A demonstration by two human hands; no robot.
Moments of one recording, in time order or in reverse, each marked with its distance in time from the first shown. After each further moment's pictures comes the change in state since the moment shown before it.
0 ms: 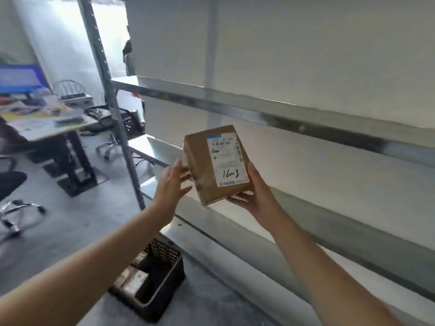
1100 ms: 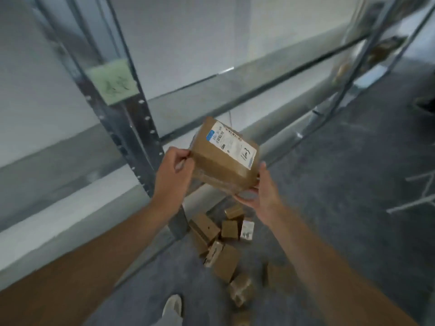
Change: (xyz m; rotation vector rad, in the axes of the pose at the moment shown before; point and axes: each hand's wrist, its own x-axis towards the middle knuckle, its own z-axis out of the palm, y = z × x) left_hand -0.529 -0.275 0.657 0.350 -1.224 0.139; right_hand -0.619 0.095 -0.591 0.530 1.518 -0.126
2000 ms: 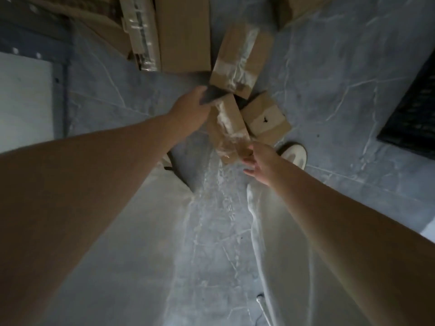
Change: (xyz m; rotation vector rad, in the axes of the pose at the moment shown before) left_hand -0.175 -0.654 0.244 0.787 -1.295 -0.400; right_hand 0.115 0.678 -0.244 0.183 0.594 0.999
